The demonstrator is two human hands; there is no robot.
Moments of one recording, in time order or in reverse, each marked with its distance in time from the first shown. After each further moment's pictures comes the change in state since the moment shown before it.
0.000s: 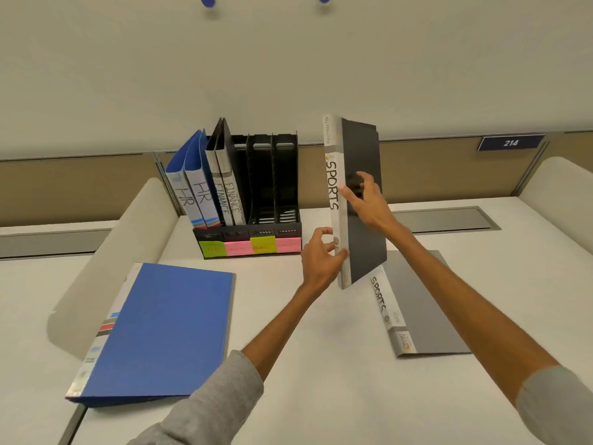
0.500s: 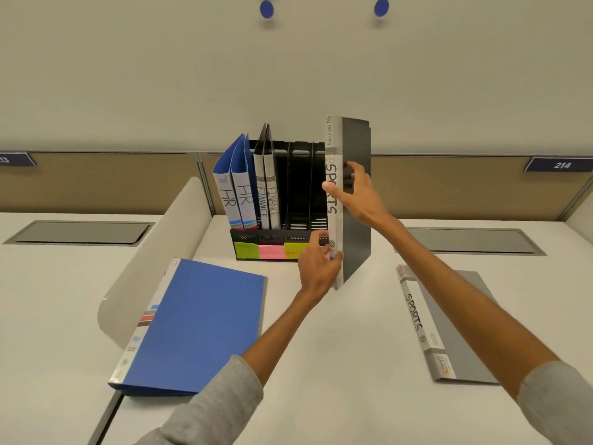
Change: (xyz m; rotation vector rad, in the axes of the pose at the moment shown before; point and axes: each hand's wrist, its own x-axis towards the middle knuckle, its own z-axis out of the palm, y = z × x) left_hand 0.019 -0.031 -0.079 0.057 0.181 0.090; right_hand 0.016 -0.097 0.068 -0.045 -0.059 -0.164
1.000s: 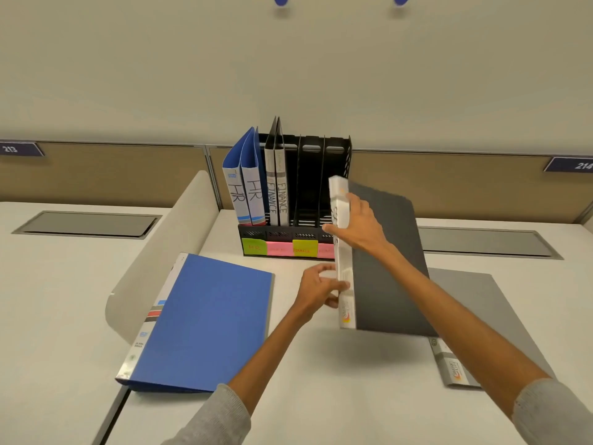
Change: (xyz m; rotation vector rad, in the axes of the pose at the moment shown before) left_hand -0.022 -0.037 -0.033 -0.334 -0.389 -0.436; right_hand -0.019 0.034 0.055 -0.287 -0.082 0.040
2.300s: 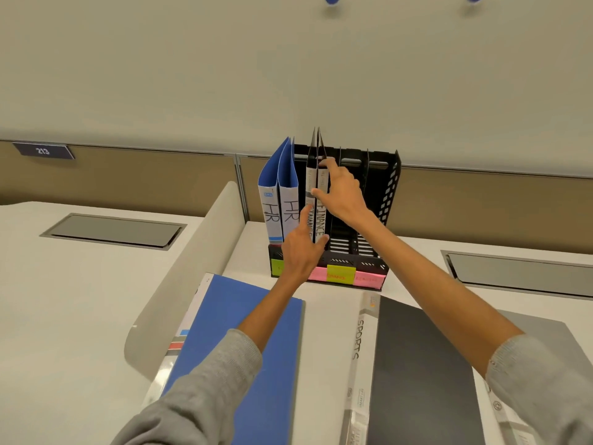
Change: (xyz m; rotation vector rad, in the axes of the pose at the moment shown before) left_hand 0.125 0.057 -0.124 0.714 0.548 0.433; right_hand 0.120 -0.138 0.024 0.059 0.113 -0.262
